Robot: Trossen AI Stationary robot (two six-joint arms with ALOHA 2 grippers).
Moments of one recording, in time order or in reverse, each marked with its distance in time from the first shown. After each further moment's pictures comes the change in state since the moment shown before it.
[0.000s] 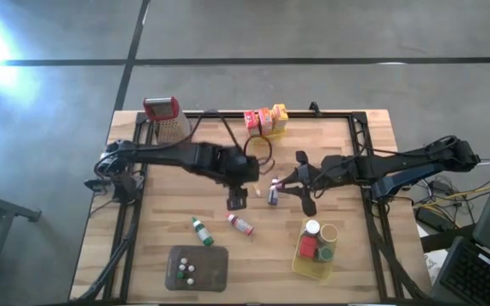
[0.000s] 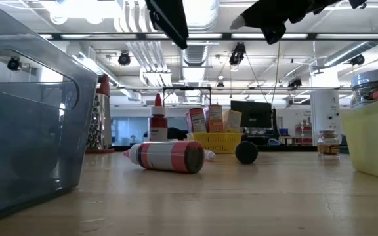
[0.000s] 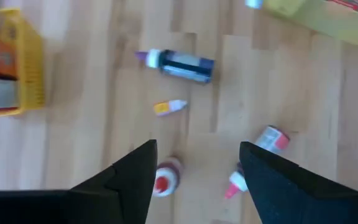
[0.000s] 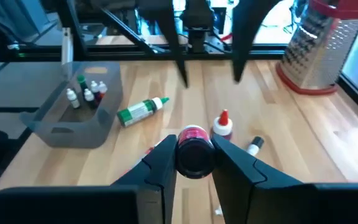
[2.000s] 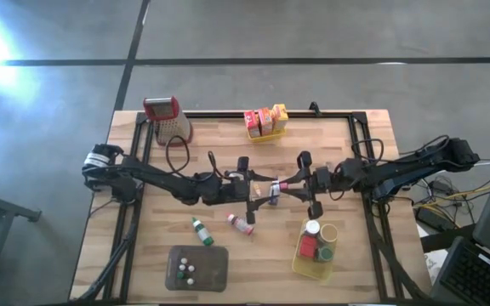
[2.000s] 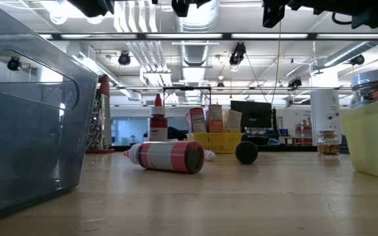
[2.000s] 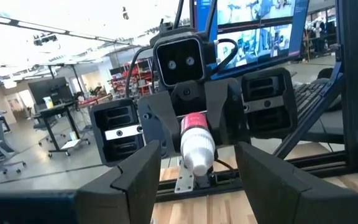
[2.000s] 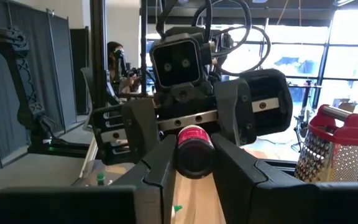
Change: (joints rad) left arm -0.114 -0.112 -0.817 1.975 -0.139 0.407; right arm 0.036 0.006 -0.255 0.778 -0.035 -0.101
